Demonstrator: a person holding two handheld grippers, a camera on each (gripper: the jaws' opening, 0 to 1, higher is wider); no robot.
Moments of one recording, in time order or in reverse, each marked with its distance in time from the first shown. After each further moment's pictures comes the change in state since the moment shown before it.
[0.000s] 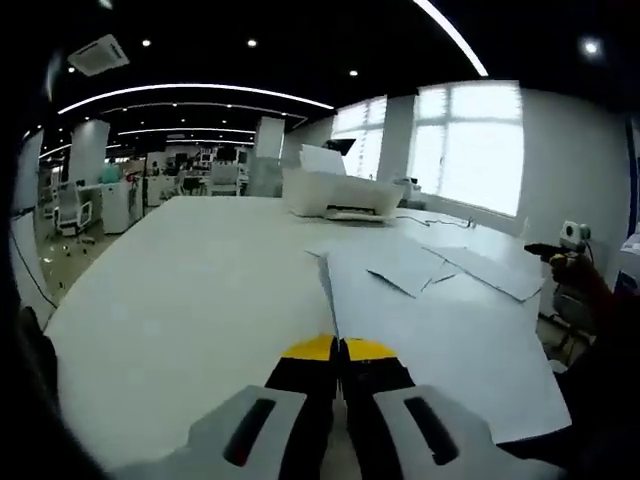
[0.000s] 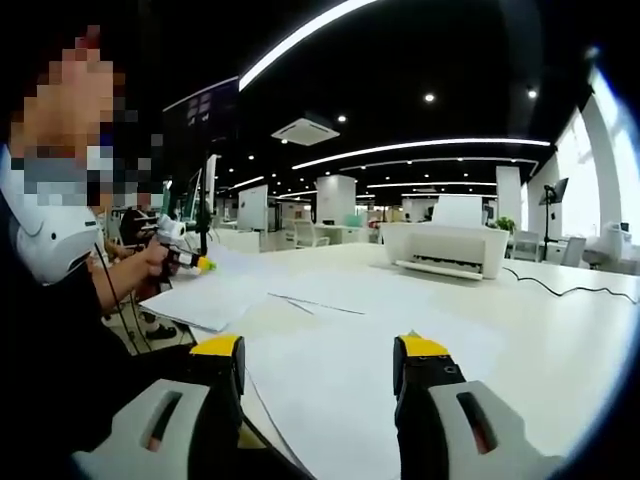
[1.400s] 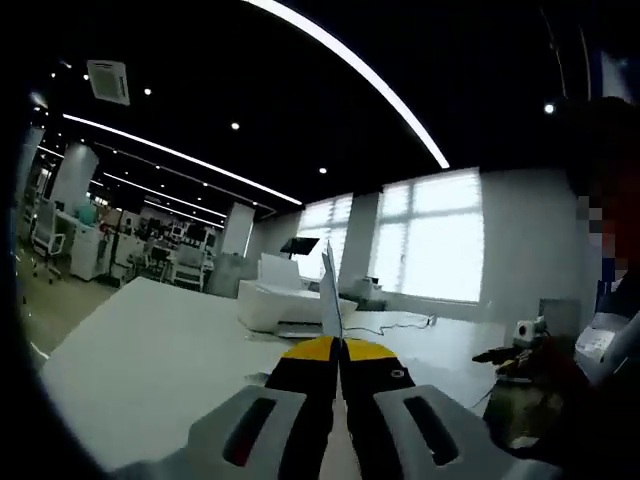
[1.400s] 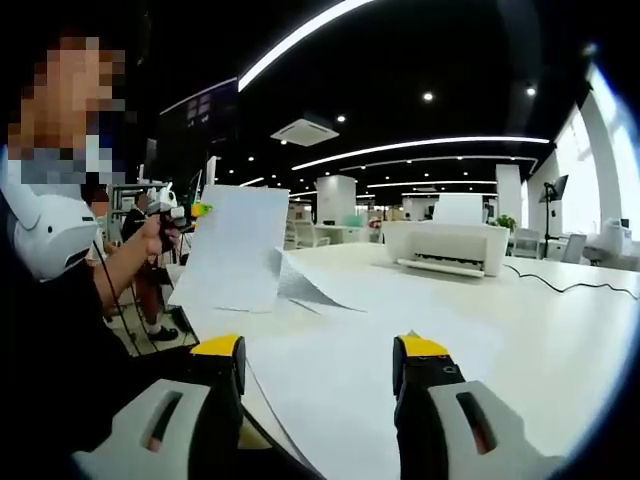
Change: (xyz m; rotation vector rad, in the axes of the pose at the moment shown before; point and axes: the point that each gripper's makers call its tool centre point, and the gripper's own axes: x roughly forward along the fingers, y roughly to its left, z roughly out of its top) left arm -0.029 -0.085 0.138 0.011 -0.428 -0.173; right arm -0.001 0.003 -0.002 0.009 -0.006 0.005
